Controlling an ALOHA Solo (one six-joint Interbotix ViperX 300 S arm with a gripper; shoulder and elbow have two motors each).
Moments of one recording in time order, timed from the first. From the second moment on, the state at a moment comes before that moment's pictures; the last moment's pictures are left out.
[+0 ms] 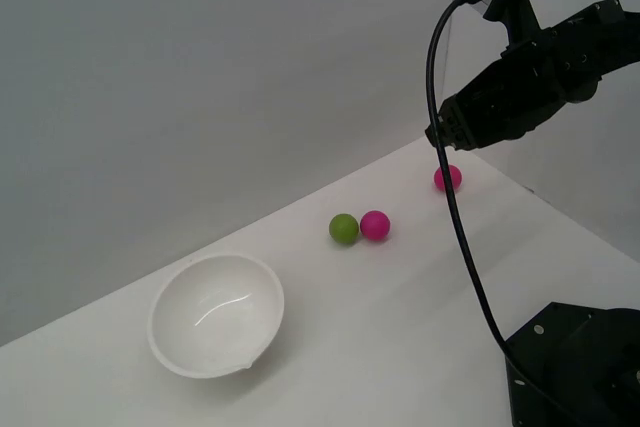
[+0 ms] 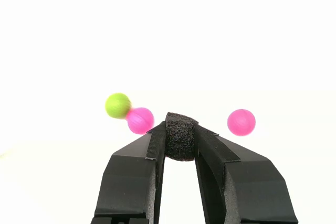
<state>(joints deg) 1.7 135.1 134.7 141.2 141.4 -6.6 40.3 5.5</state>
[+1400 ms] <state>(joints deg) -37.0 109.2 108.7 133.7 133.9 -9.4 18.7 -7.6</state>
